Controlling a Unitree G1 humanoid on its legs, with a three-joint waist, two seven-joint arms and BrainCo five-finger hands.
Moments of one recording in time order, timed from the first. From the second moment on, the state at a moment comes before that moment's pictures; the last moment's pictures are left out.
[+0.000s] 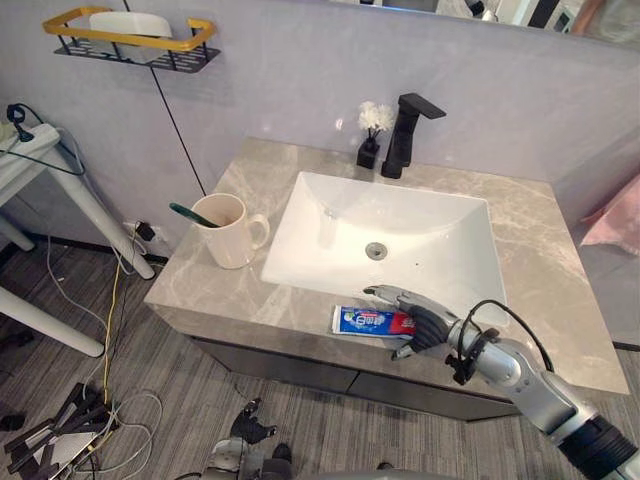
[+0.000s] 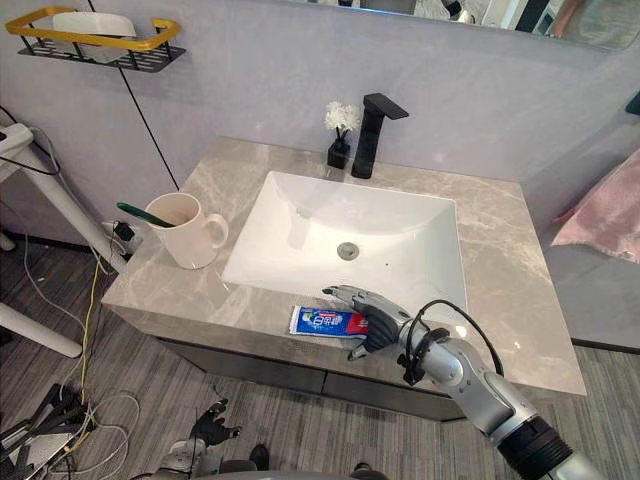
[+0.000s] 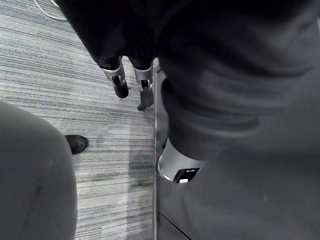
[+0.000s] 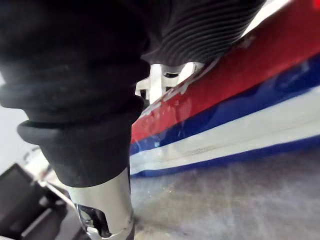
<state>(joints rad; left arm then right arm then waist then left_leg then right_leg) 0.04 0.12 -0.08 1.05 0.05 -0.14 0.04 -0.08 -0.72 0.43 -0.10 -0.29 -0.23 0.15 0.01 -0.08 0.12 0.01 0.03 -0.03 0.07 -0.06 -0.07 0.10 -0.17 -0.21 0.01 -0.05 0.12</state>
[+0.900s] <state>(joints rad) 0.04 0.12 -0.08 1.05 0.05 -0.14 0.04 -0.07 -0.67 0.31 -0.11 -0.40 -0.23 0.11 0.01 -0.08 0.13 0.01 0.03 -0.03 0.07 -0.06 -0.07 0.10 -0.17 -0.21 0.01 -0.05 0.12</state>
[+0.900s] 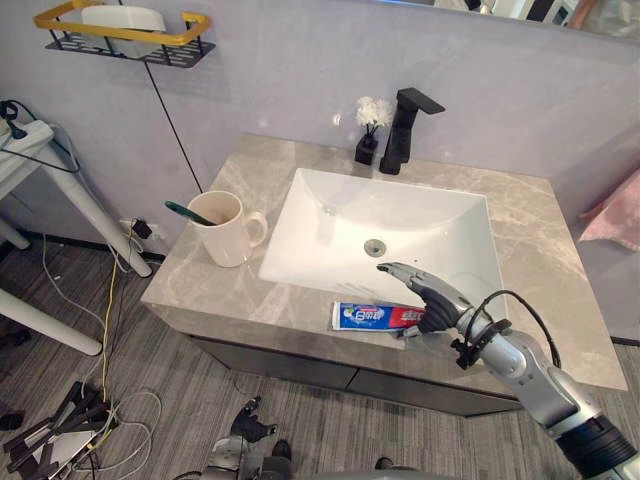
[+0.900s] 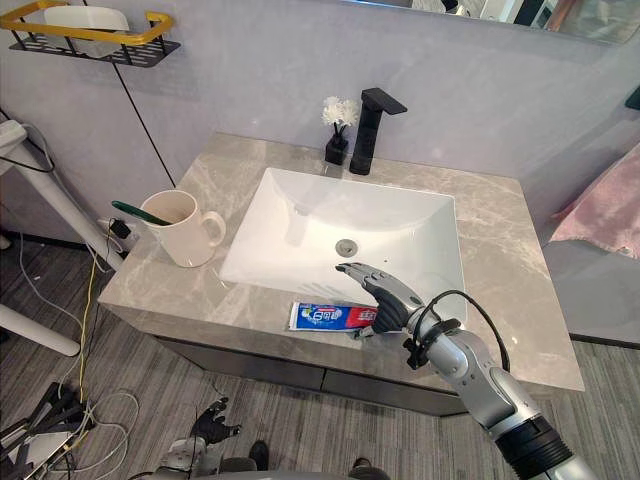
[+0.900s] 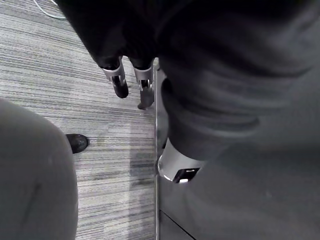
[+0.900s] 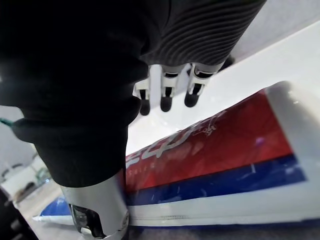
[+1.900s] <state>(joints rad) 0.13 0.18 0.23 0.94 -0.08 -0.14 0.11 -0.02 -0.65 0.29 -0.11 -0.36 -0.26 0.11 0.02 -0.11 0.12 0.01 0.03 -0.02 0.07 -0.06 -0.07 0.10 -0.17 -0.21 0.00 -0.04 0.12</state>
